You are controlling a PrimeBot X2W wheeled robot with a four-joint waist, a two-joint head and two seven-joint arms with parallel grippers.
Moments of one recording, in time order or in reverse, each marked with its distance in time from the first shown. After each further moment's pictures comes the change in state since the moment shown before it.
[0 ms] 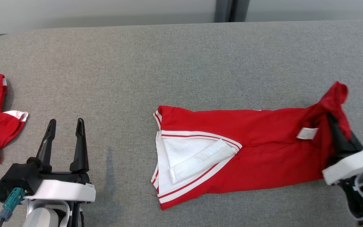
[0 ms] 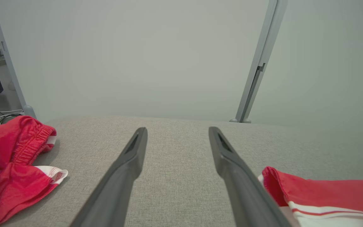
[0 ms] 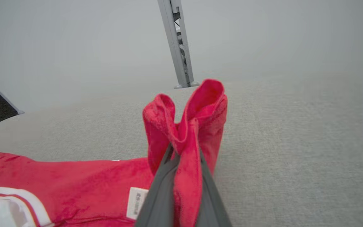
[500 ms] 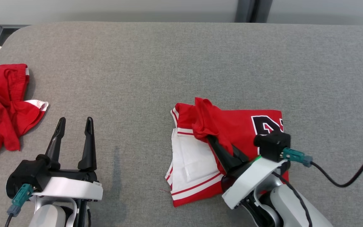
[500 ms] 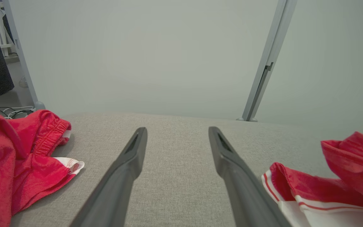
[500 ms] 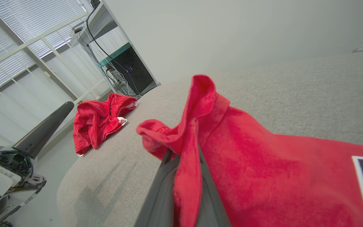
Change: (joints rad) left arm -0.022 -0.026 -0.019 0.029 0.013 -0.023 0.000; right arm -0.098 0.274 0.433 -0.113 0.040 0.000 0.102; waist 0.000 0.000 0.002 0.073
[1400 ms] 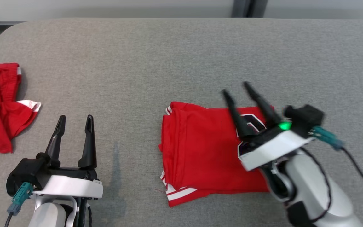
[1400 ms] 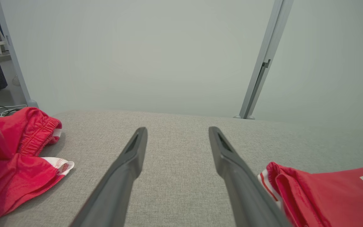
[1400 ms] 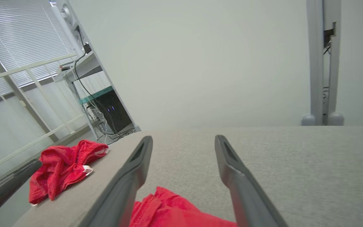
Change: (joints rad) left arm -0.012 -0.030 0.033 0.012 0.035 -0.029 0.000; right arm -0.153 -0.010 -0.058 0.122 -0.063 0.000 -0.218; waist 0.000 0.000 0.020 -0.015
